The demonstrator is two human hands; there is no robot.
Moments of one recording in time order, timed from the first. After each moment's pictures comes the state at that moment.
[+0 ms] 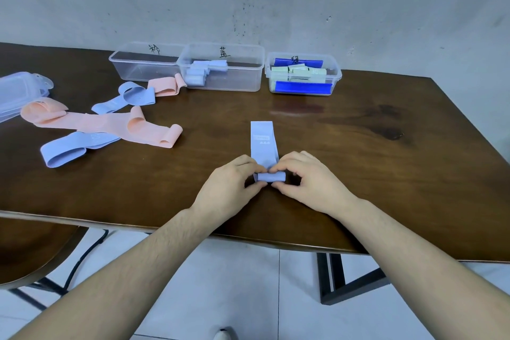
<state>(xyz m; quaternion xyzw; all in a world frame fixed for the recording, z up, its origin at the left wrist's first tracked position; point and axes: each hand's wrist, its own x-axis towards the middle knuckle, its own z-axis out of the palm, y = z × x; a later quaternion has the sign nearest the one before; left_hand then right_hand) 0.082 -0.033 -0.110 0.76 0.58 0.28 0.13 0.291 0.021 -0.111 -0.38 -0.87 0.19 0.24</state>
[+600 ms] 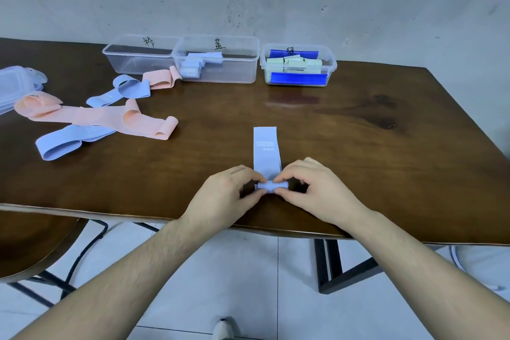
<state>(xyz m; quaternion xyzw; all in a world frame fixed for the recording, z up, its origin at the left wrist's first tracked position) 0.086 -0.068 -0.113 0.77 0.55 0.31 0.12 0.308 -0.019 -0.110 -0.39 -0.85 0.22 0.26</state>
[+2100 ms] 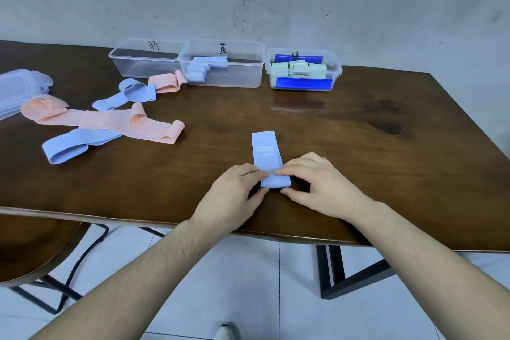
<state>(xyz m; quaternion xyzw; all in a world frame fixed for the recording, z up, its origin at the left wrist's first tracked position) 0.084 -0.055 -0.124 0.78 0.55 0.29 0.06 0.306 0.005 -0.113 -0.38 -0.89 0.16 0.19</state>
